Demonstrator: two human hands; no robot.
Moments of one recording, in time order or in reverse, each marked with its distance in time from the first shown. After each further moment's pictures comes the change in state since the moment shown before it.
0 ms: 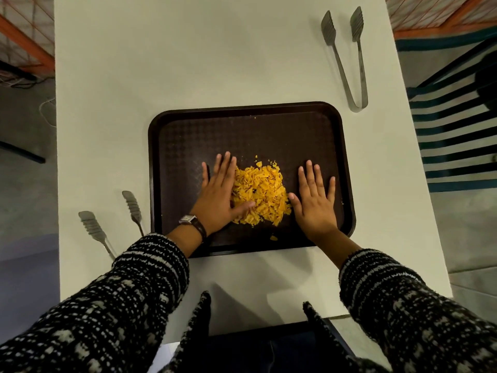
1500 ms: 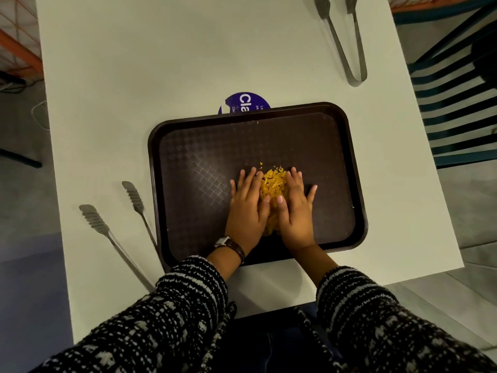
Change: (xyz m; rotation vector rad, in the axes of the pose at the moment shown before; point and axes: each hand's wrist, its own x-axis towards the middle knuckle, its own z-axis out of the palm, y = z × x) left_hand -0.041 0.062 0.047 -0.451 0.224 -0.077; right_hand -0.050 -0.068 0.020 0.648 0.190 0.125
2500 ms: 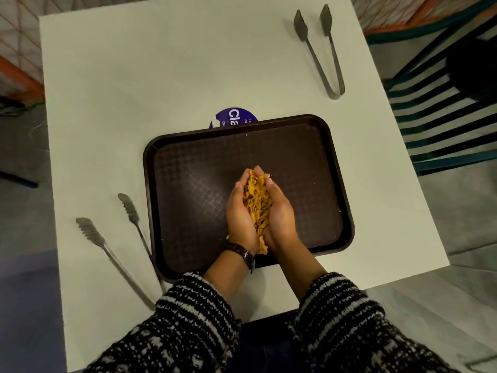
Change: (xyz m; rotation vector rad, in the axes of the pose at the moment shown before) left_hand 0.010 0.058 -0.017 -1.508 0.211 -0.650; right_hand 0.012 -0.063 -0.005 1.451 -0.039 0.550
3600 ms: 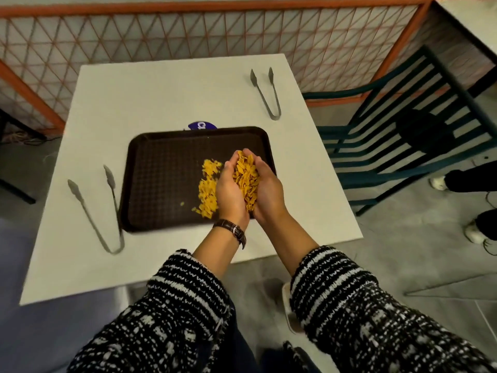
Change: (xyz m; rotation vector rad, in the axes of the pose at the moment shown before) left_hand -0.154 -0.047 0.086 -0.121 -0.070 0.220; right_hand -0.139 -0.100 -0.048 -0.108 -0.183 -0.144
